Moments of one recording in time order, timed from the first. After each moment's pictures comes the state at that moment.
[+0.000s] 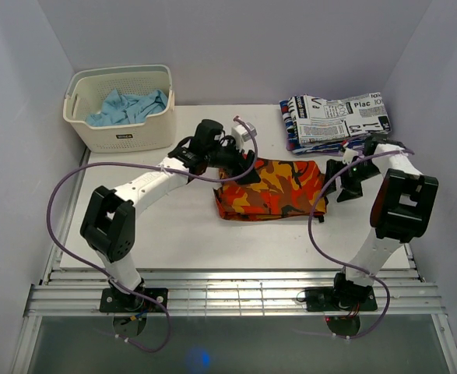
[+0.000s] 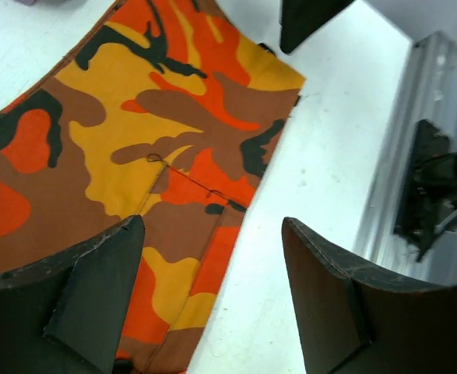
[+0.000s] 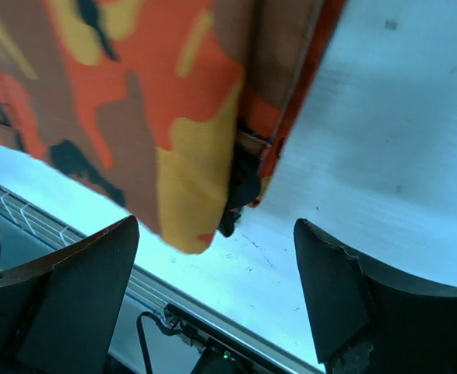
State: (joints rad) left arm -0.60 1.73 1.36 -0.16 0.64 -0.05; right arm -0.22 1.80 1.35 -1.03 -0.55 -0.31
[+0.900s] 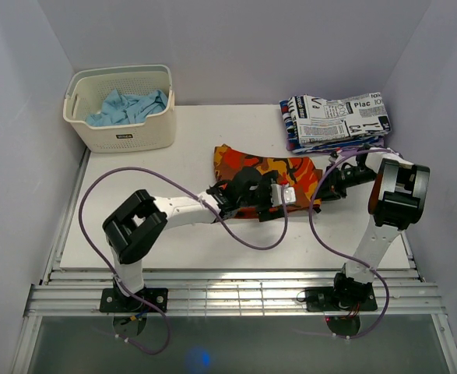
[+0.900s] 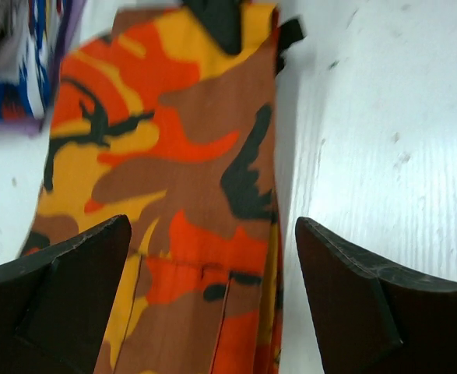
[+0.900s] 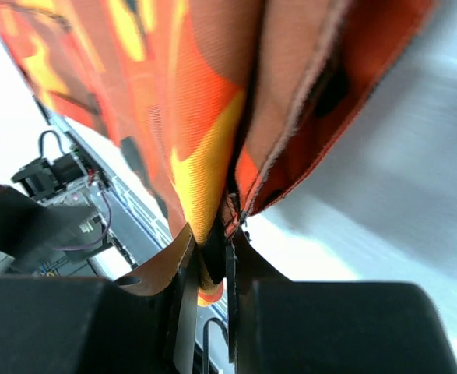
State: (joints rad) left arm -0.93 1.83 1.15 0.21 0.28 0.54; right arm -0.22 1.99 1.30 -1.00 -0.83 -0.23
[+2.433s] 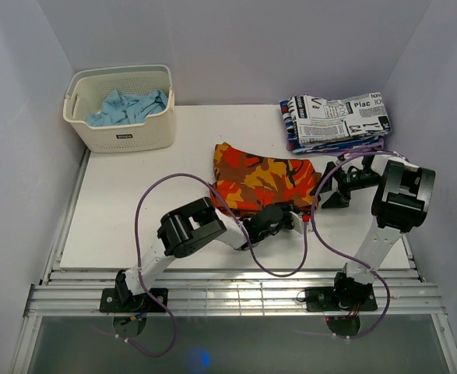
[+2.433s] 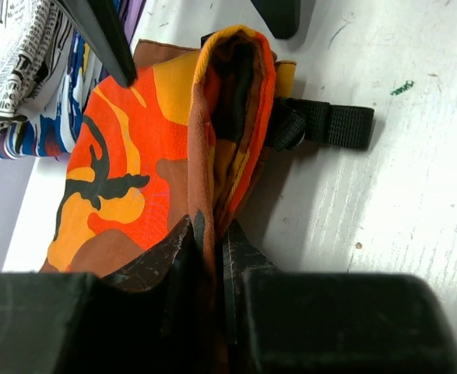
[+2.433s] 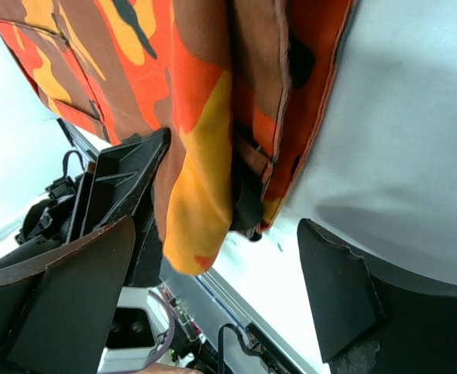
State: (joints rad) left arm -1.13 2.28 1.18 0.88 -0.18 0.79; right arm -0.28 1.96 1.26 -0.98 -0.86 -0.18
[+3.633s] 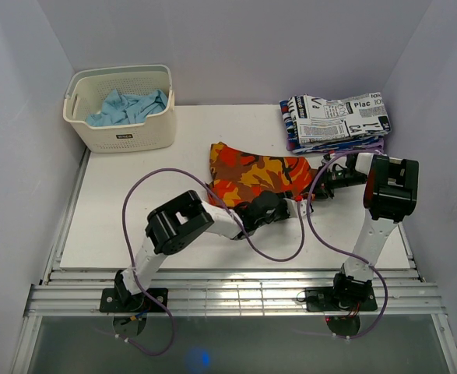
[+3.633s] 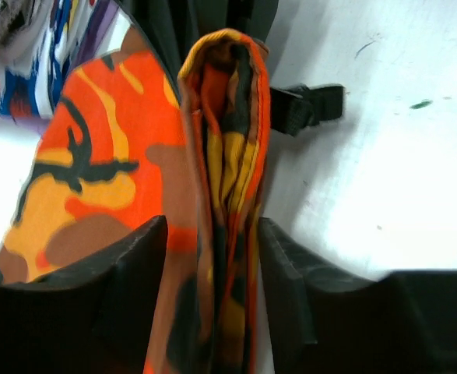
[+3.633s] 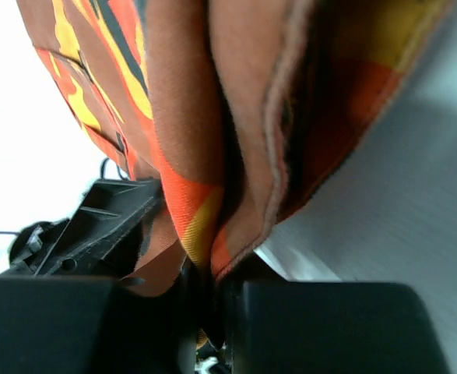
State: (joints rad) left arm -1.06 2.18 1.19 0.71 -0.06 0.54; right arm -0.17 2.08 1.26 -0.78 -0.99 -0.01
